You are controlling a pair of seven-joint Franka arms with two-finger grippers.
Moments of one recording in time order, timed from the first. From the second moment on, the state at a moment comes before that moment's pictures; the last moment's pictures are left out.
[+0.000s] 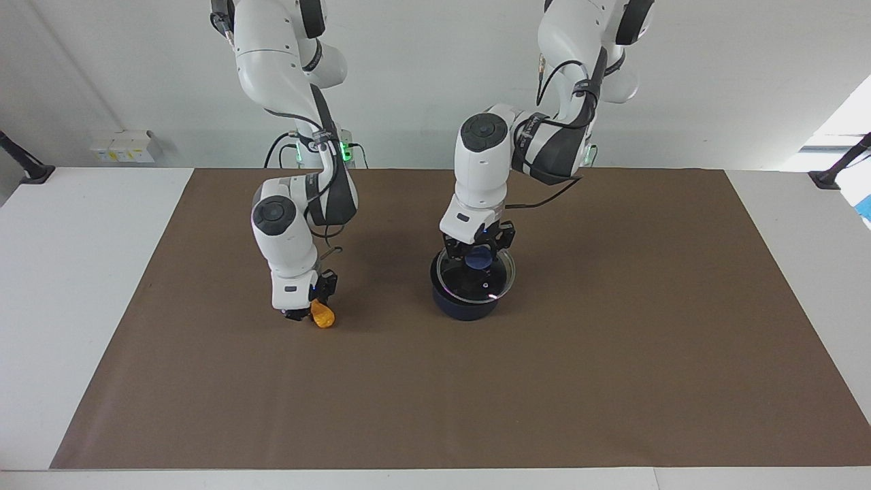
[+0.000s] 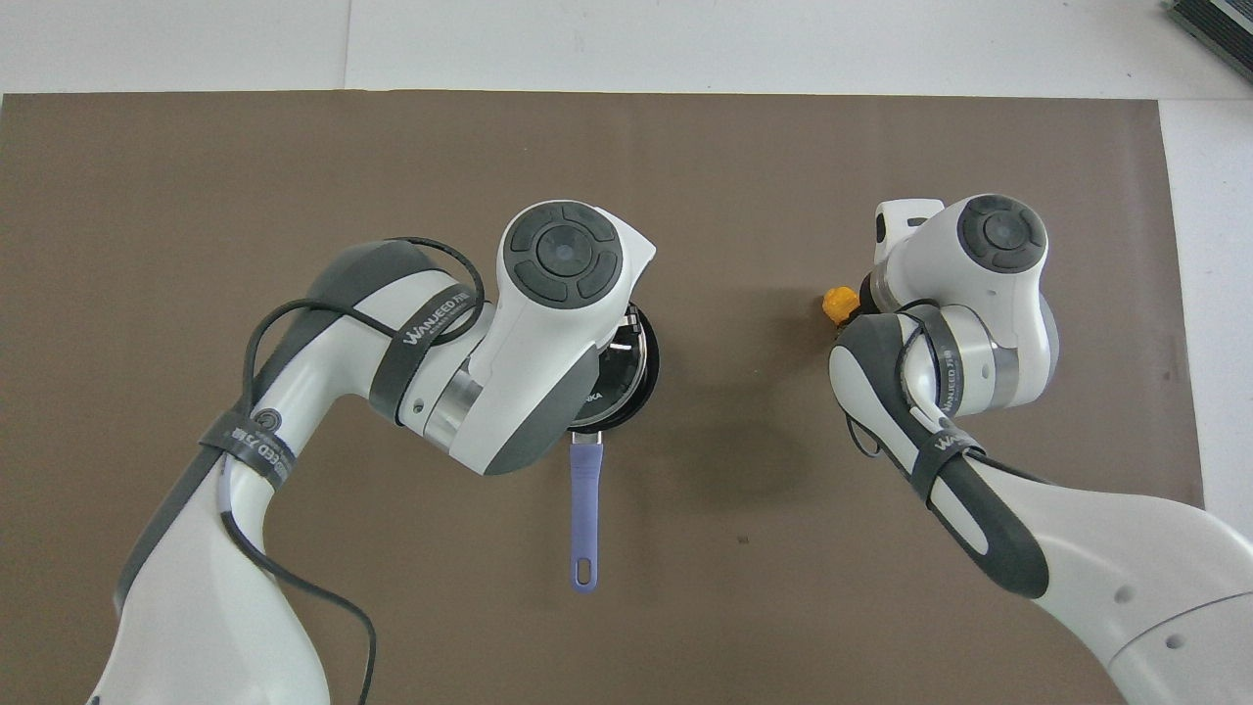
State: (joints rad) left arm -0.62 0.37 0.00 -1.52 0.06 1.88 -0.73; right arm 0.22 0.41 -0.08 -1.87 0.01 2.28 -0.66
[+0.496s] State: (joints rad) left arm -0.46 0.26 0.01 -1.51 0.05 1.79 -0.50; right arm 0.23 0.38 -0.07 -1.77 0.01 2.12 -0.54
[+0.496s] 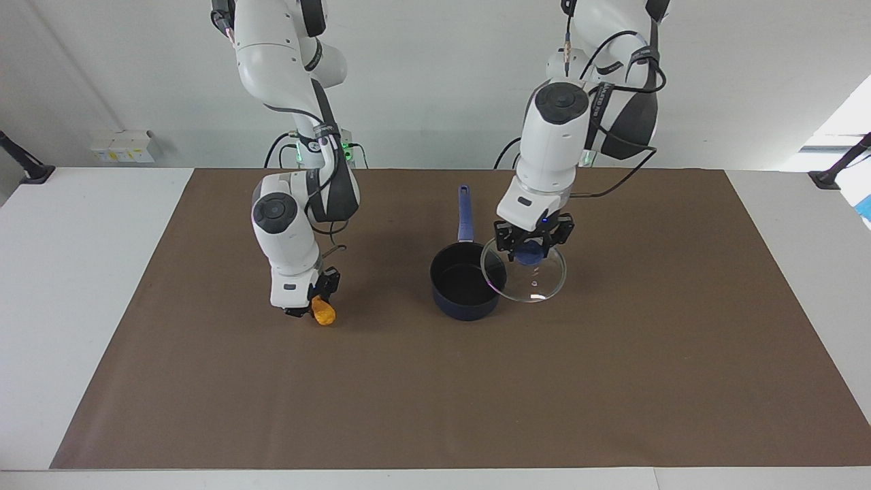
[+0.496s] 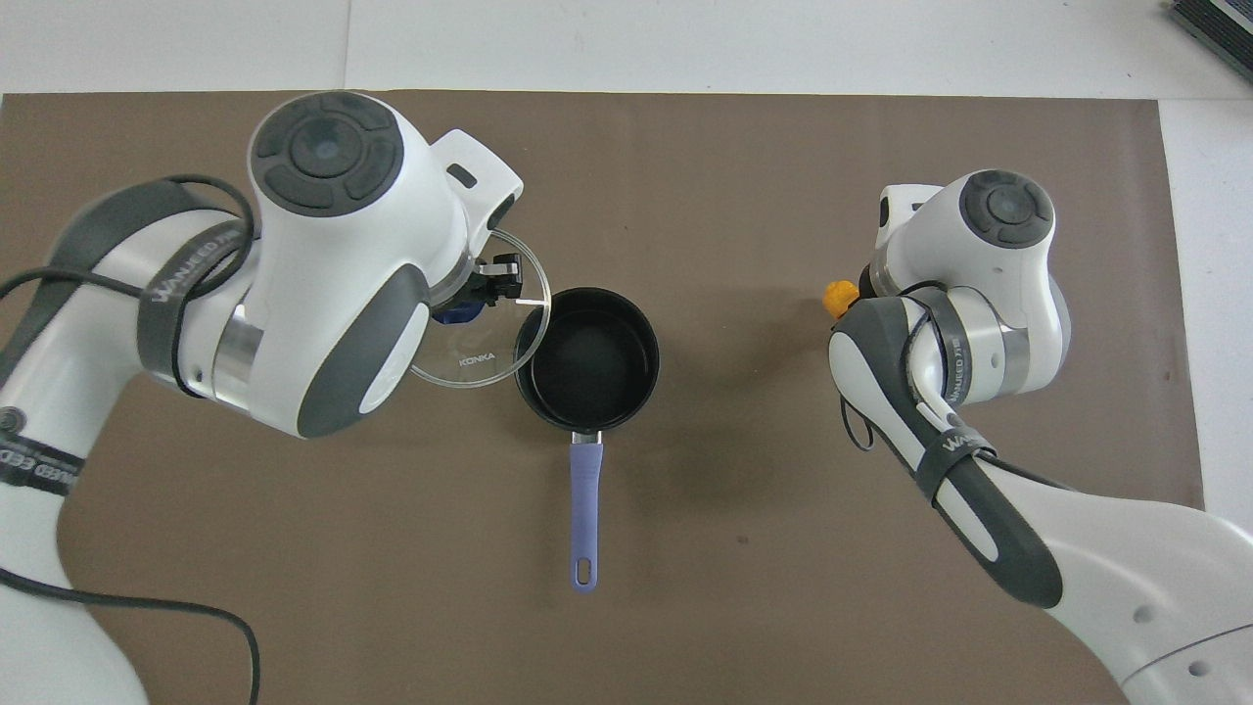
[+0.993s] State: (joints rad) left arm -0.28 0.16 0.01 -1.57 0.04 1.76 -0.26; right arm 0.24 0.28 -0.01 -1.64 0.01 1.93 -0.28
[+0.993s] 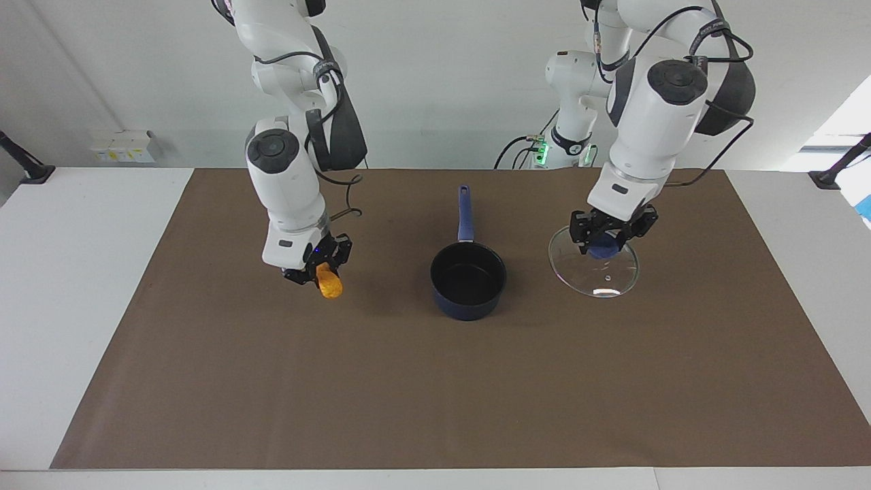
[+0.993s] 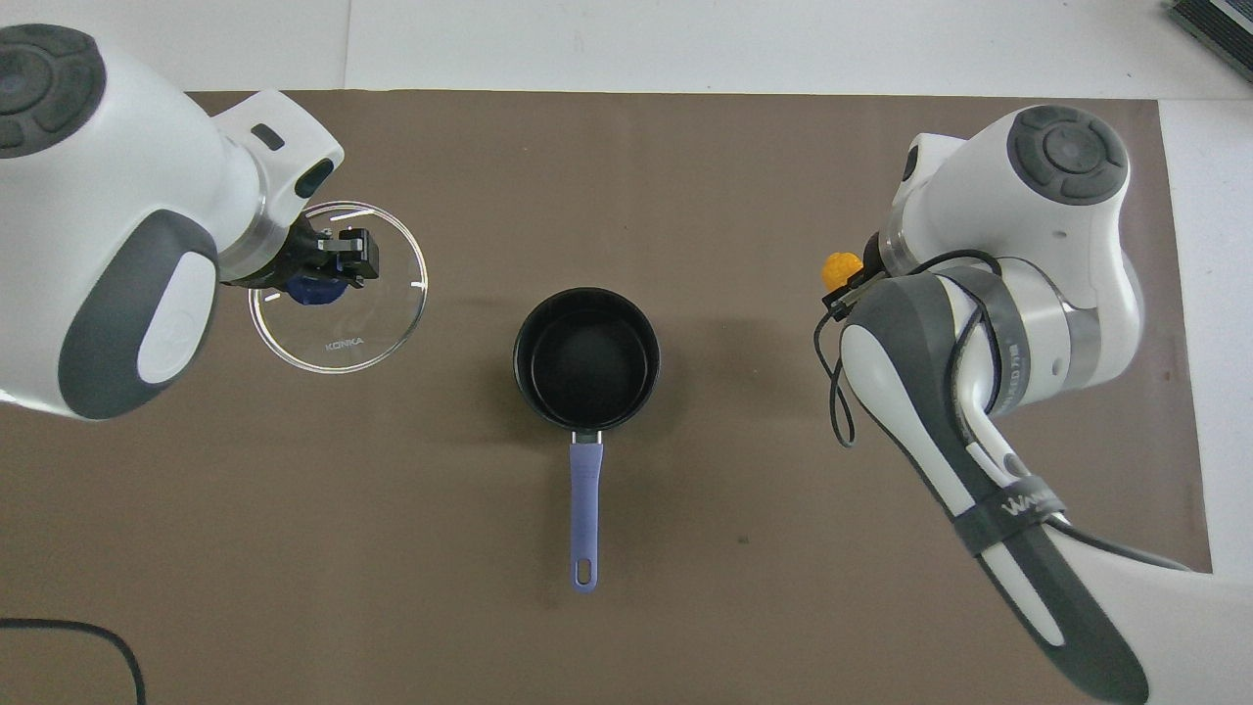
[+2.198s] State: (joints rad) left arm 0.03 -0.10 0.01 -1.96 -0.02 1.80 0.25; right arm 0.45 0.46 0.09 -1.37 0.01 1.96 0.37
